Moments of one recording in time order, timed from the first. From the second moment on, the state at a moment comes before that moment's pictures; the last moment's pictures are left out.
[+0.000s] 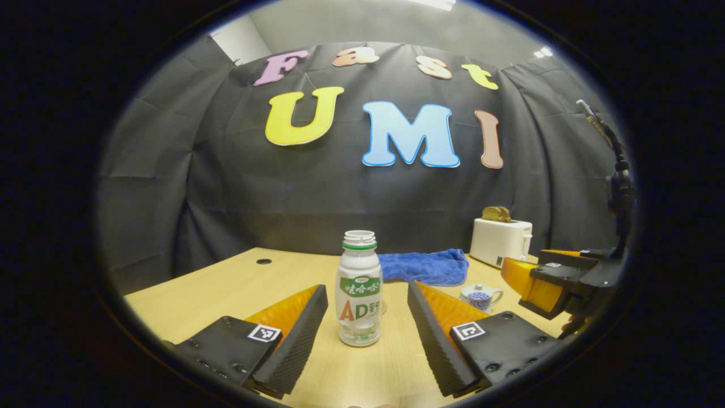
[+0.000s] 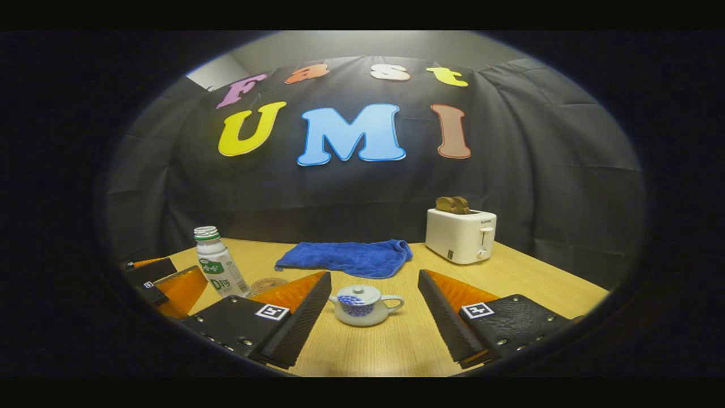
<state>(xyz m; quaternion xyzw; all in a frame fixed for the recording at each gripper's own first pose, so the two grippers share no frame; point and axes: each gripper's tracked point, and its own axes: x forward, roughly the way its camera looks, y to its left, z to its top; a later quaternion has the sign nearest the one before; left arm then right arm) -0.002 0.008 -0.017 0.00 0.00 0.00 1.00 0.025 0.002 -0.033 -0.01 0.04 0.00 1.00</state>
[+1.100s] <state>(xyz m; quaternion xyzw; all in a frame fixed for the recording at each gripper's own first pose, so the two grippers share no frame) 0.010 0.022 -0.032 -0.01 0.02 0.00 1.00 0.095 0.021 -0.088 -0.06 0.12 0.02 0.99</state>
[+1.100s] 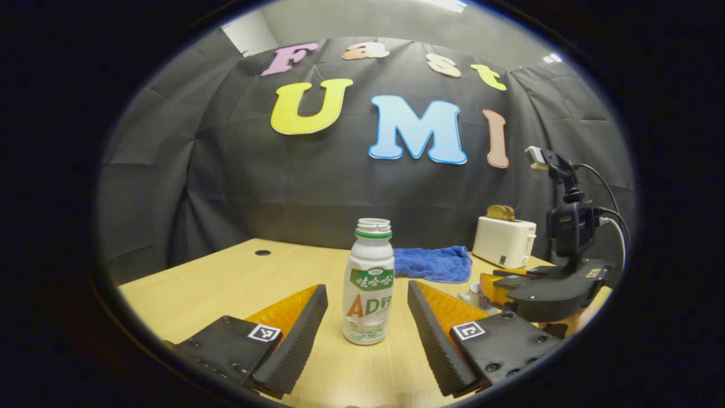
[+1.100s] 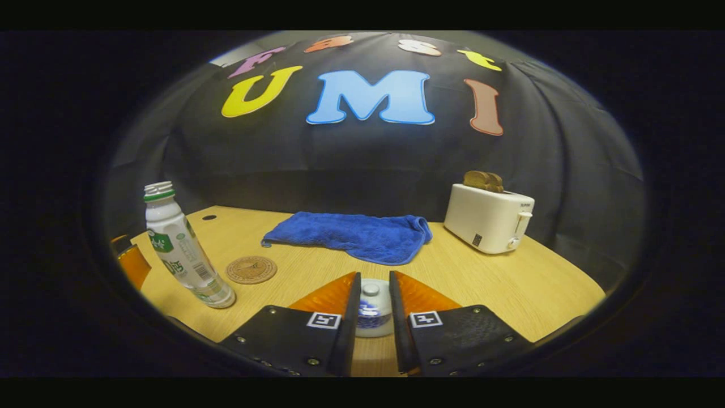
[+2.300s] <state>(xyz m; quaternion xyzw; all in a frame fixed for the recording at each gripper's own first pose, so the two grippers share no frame) 0.019 0.031 -0.050 0.00 0.04 0.00 1.00 0.100 0.022 -0.078 -0.05 0.11 0.02 0.99</state>
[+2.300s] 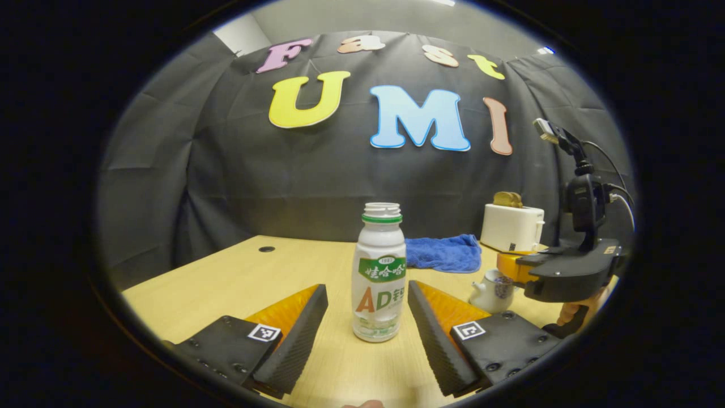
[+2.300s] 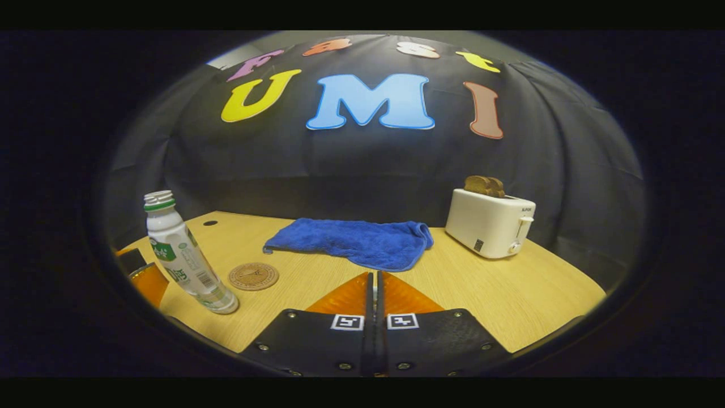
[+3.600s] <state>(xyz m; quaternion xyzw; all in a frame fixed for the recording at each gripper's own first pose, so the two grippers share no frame) 0.029 0.029 -0.058 0.01 0.04 -0.01 1.00 0.101 0.018 -0.079 -0.02 0.11 0.03 0.99</state>
